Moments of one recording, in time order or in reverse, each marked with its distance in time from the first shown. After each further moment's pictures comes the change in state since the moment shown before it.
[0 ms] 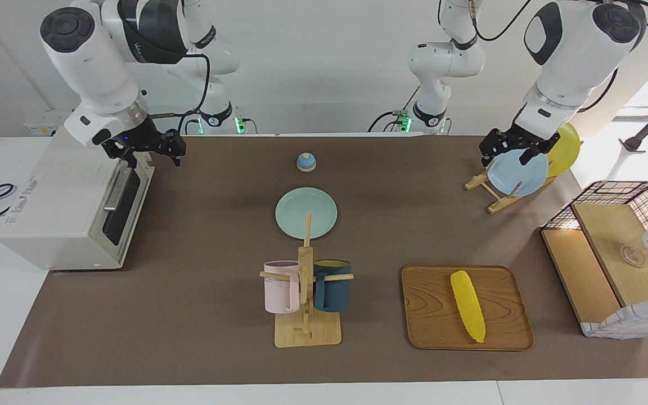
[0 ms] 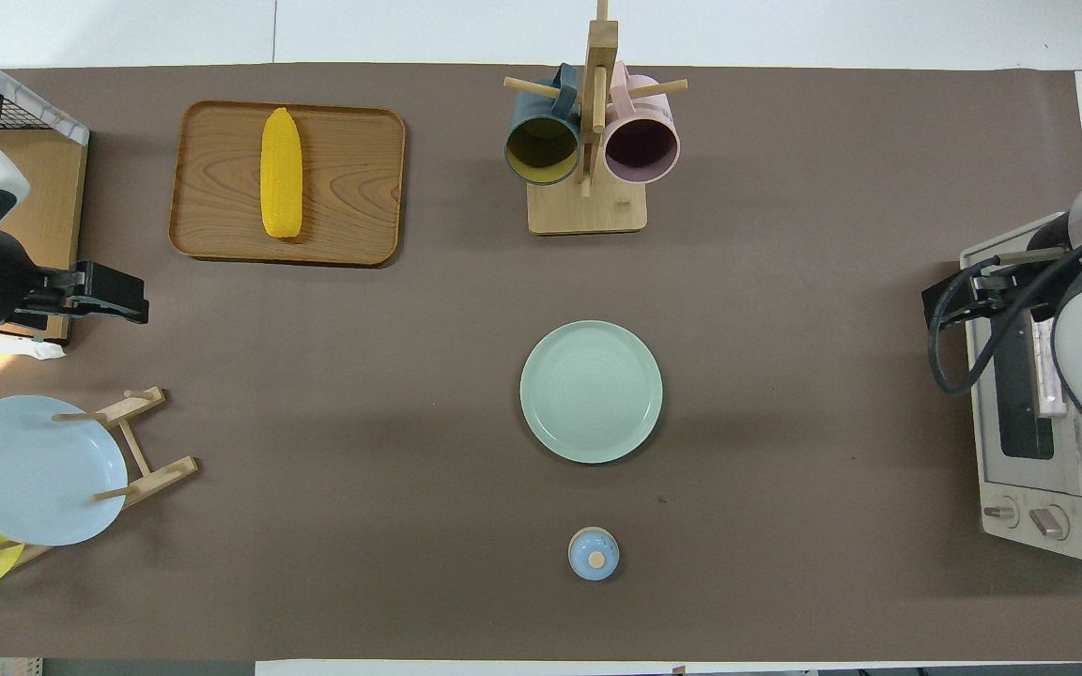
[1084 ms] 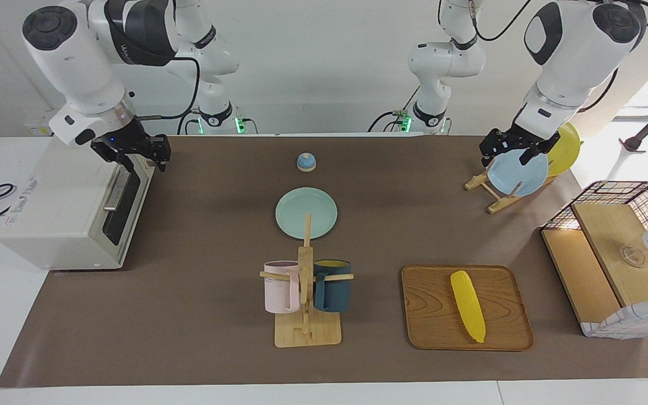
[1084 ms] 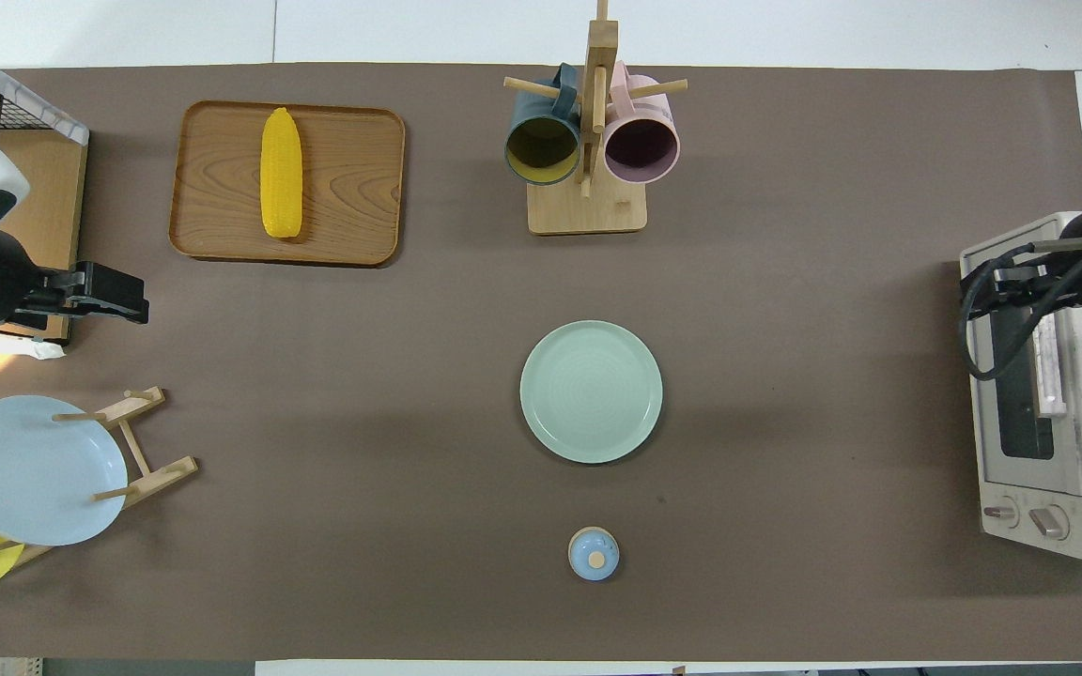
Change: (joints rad) left arm 0.000 0.000 0.000 0.000 0.000 0.000 0.000; right arm -0.045 0.000 -0.005 -0.007 0.000 0.046 0.000
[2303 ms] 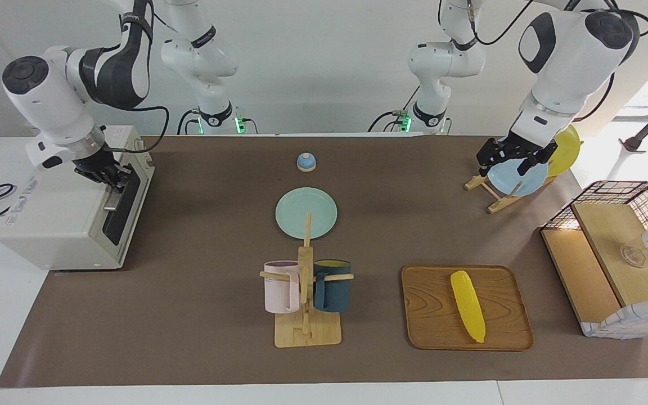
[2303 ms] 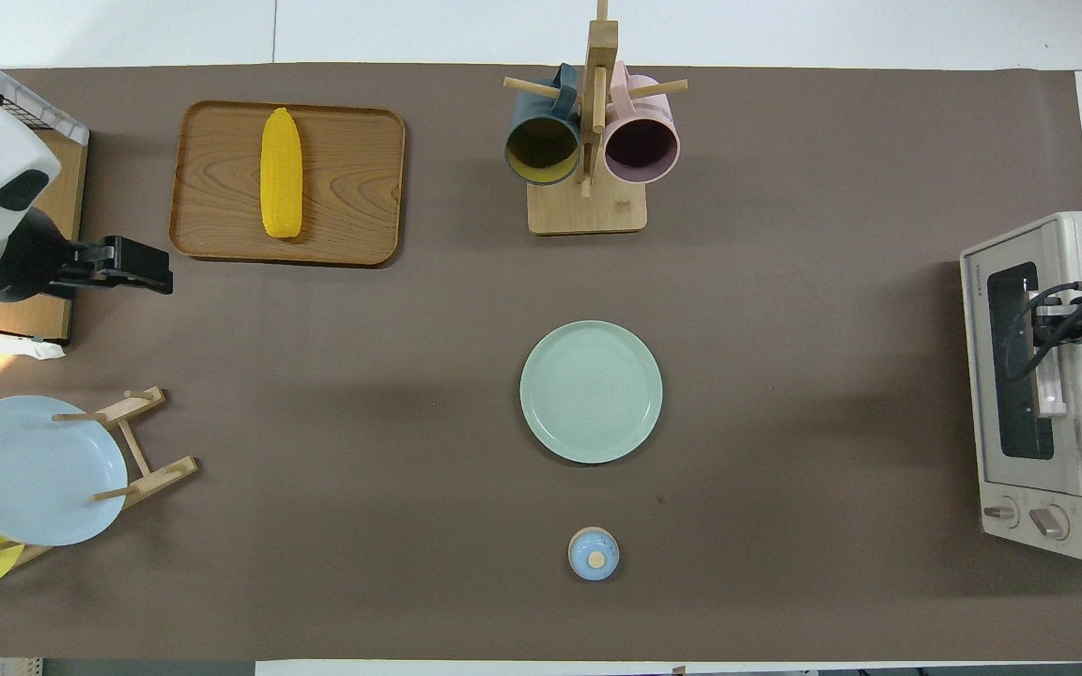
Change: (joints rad) left arm -0.002 0.061 -0.016 -0.004 -0.013 0.129 -0.004; right arm -0.175 -0.041 -0.008 -0.289 -0.034 0.276 -0.005
